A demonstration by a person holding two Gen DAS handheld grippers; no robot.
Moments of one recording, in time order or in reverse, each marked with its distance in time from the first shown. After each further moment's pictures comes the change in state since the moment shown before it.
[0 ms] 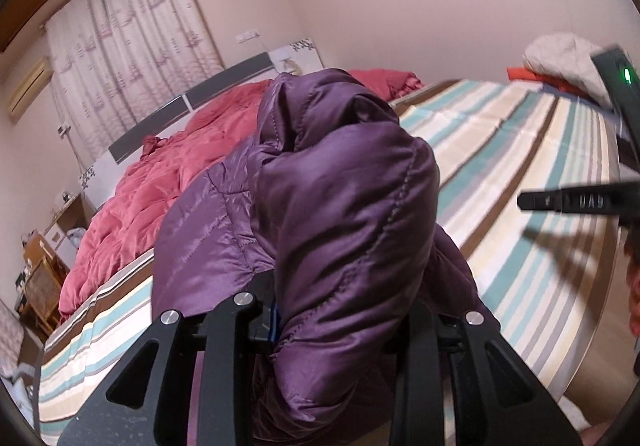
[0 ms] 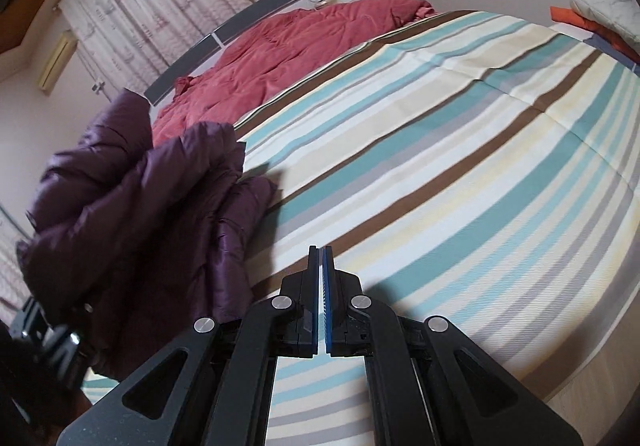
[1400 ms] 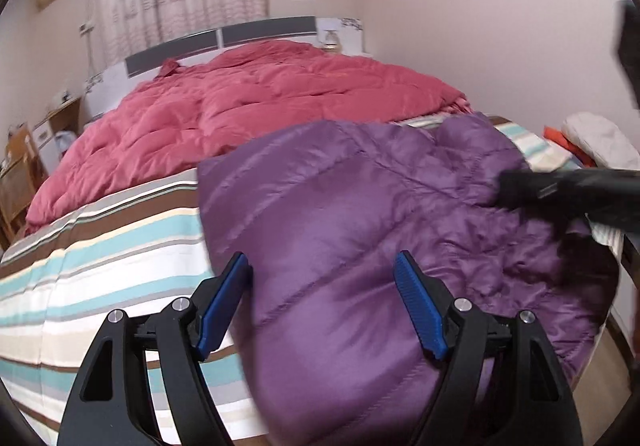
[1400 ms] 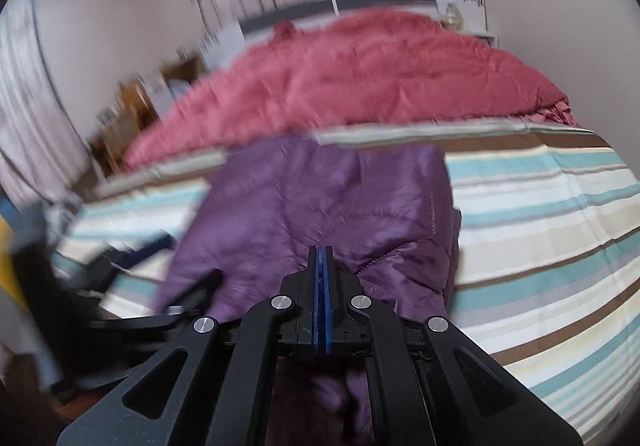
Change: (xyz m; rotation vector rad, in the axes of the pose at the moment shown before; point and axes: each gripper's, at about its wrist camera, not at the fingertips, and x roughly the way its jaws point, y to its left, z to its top) left arm 0.017 0.117 -0.014 -0.333 0.092 -0.092; right arm 0.040 0.180 0.037 -0.476 0.098 0.062
